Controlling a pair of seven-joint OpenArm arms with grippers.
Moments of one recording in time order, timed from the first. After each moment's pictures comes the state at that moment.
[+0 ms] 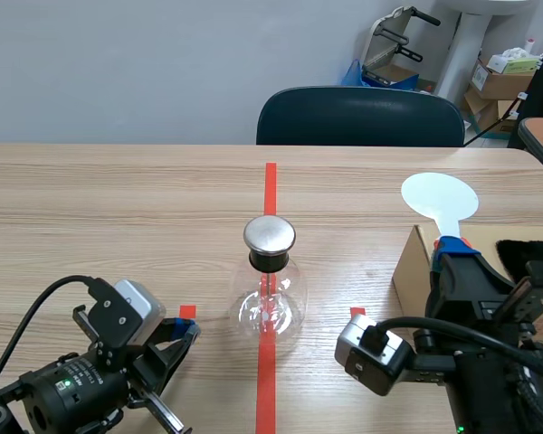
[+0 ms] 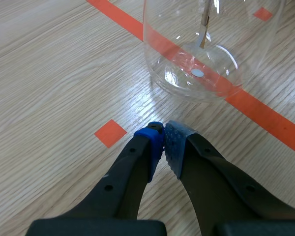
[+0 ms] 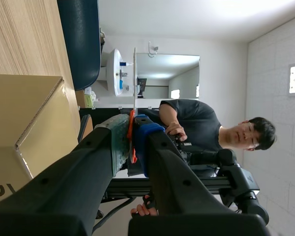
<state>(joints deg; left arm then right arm) 16.6 -16.2 12.4 72.3 11.5 -20.9 -22.8 -30.4 21.3 -24.5 91.4 -91.2 -38.3 -29.5</state>
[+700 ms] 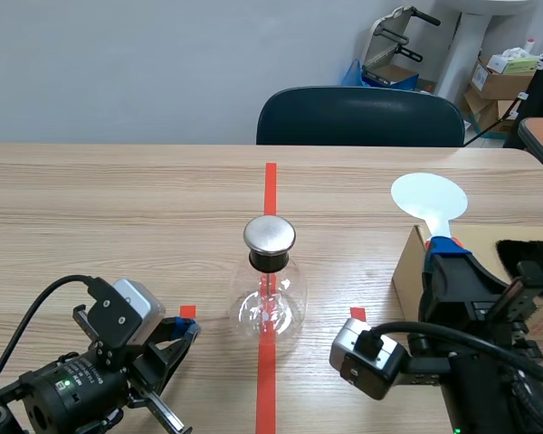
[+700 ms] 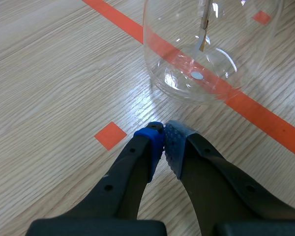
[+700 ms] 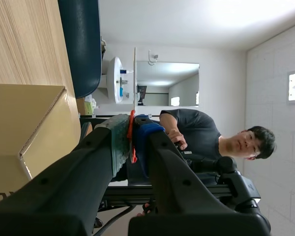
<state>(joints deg) 16.6 -16.2 12.4 72.3 11.5 -20.9 -22.8 -30.4 21.3 -24.5 91.4 -91.2 -38.3 -27.4</state>
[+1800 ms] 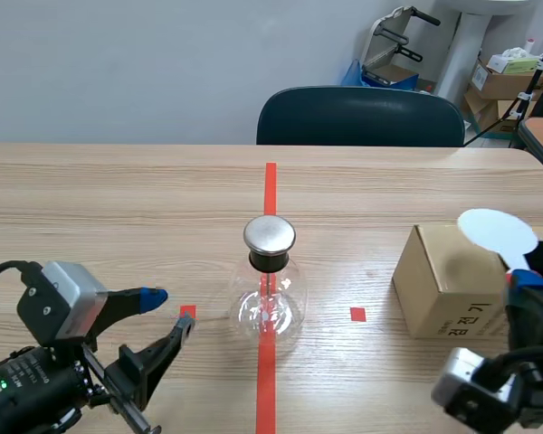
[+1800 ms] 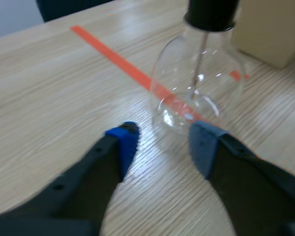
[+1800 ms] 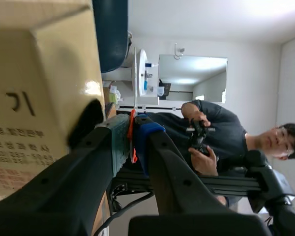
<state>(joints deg) 23.1 -27.9 17.0 84.4 -1.7 -20.8 -28.8 -40.8 20.4 -0.4 91.9 -72.5 -38.3 2.3</state>
